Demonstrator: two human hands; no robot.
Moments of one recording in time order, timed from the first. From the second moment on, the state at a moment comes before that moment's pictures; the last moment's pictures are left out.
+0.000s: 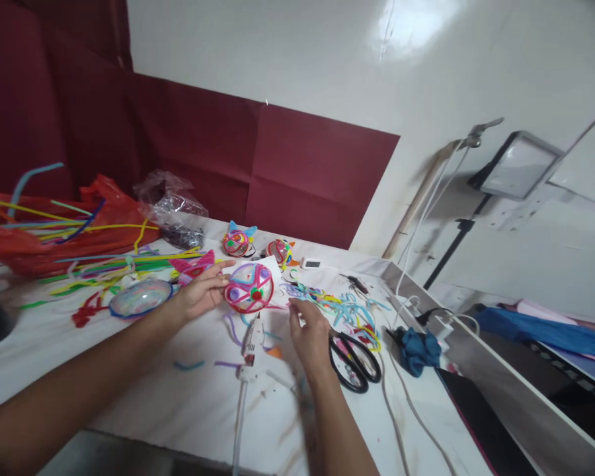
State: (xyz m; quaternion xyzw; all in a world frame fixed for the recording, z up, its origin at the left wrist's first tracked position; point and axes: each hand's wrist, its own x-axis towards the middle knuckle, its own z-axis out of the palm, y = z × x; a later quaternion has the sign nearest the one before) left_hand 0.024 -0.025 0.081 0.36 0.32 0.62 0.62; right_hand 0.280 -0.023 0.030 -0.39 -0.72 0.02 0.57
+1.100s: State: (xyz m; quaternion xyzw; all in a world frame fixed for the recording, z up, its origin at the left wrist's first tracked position) left_hand 0.011 -0.031 0.106 0.45 0.43 0.41 0.67; right_hand 0.272 -0.031 0.031 -0.34 -0.77 0.24 0.48
